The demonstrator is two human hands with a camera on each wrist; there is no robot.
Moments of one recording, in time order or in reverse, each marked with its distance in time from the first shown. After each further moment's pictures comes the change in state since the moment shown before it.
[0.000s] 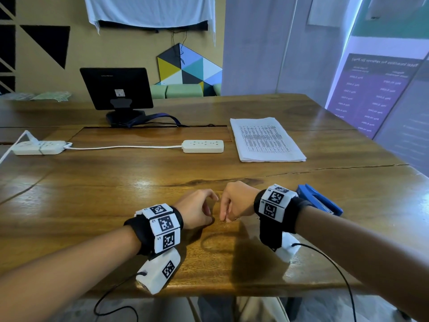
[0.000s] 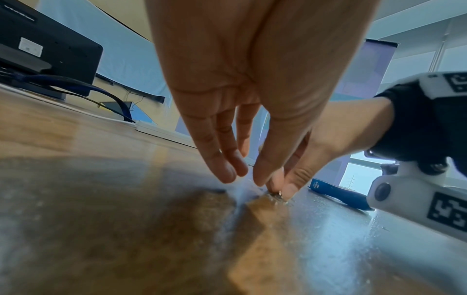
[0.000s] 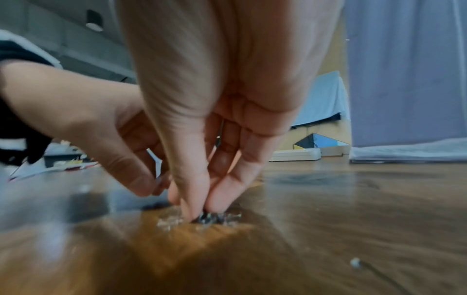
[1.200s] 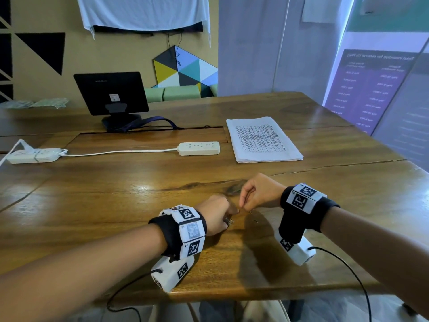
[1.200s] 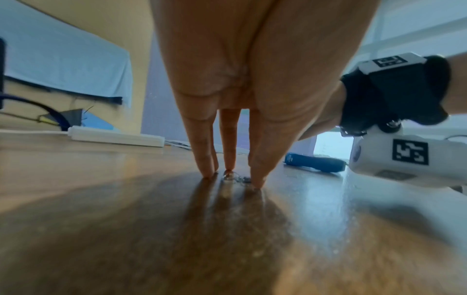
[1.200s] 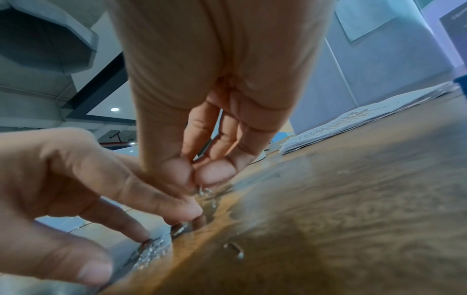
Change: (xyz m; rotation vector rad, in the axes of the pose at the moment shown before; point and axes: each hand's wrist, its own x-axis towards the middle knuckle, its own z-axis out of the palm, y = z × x) left_hand 0.023 0.031 0.023 0.315 -0.082 0.193; right_hand -0.018 0.060 -0.013 0.460 0.193 0.034
